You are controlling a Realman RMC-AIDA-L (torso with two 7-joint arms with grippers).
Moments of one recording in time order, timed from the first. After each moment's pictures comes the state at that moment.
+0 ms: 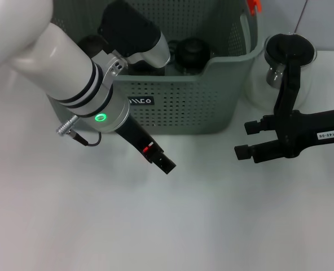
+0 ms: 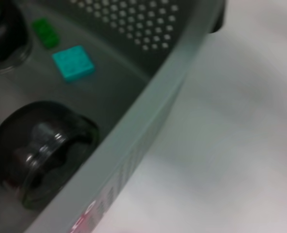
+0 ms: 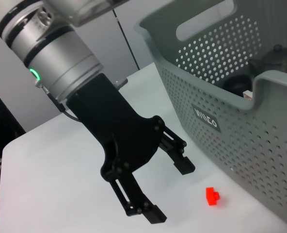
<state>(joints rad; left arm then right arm) -0.73 -2.17 1.40 1.19 2.62 1.43 -2.54 0.71 1.98 -0.80 -0.62 -2.13 -1.58 1.68</state>
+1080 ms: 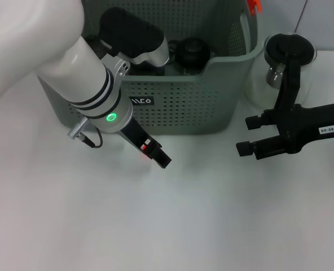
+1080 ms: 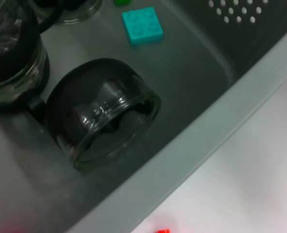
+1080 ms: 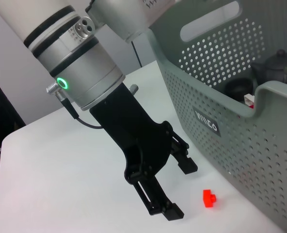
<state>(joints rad) -0.79 -2.17 1.45 1.08 2.72 1.35 -2.77 0.72 1.97 -0.81 -0.63 -2.14 -1.59 1.67</state>
